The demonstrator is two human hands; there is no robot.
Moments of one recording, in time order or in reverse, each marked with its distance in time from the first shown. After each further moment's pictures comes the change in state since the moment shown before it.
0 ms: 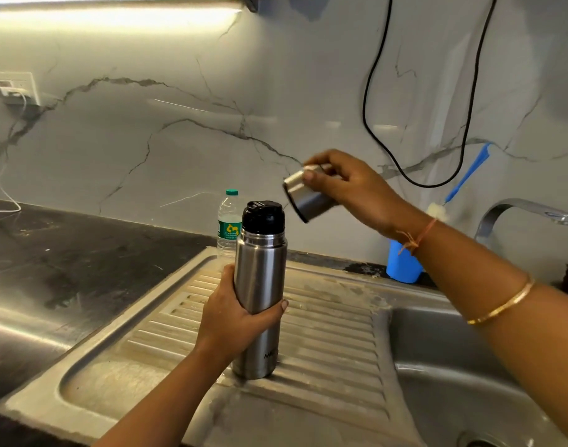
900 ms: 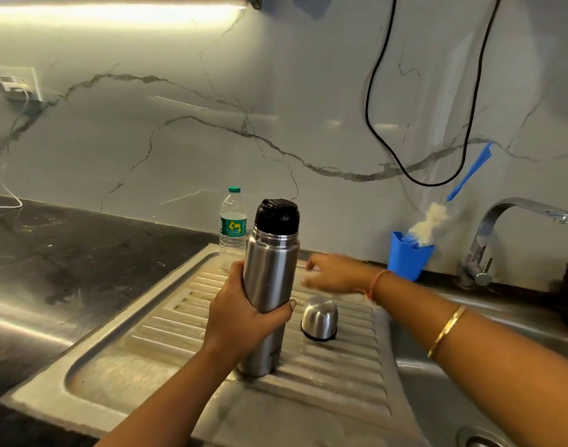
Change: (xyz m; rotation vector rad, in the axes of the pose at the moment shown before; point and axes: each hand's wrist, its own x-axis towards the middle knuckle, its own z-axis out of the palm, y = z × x) left_hand -0.004 0.004 0.004 0.039 0.041 0.010; right_hand -0.025 0.077 0.066 -0.605 -0.553 0.453
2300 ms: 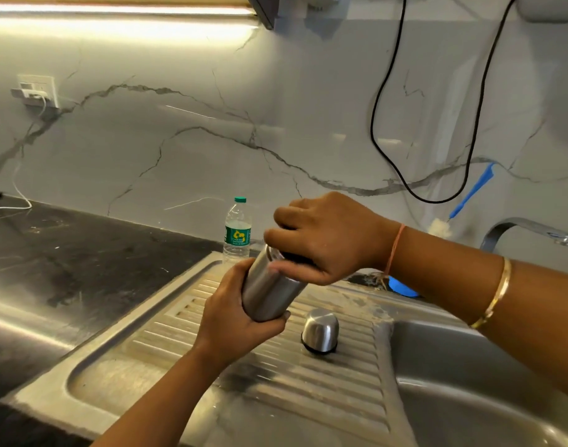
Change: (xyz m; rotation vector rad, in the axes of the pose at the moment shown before) left_hand 0.007 -0.002 -0.016 0.034 0.049 0.208; right_hand -0.059 -0.066 -0.078 -0.690 0.773 -1.064
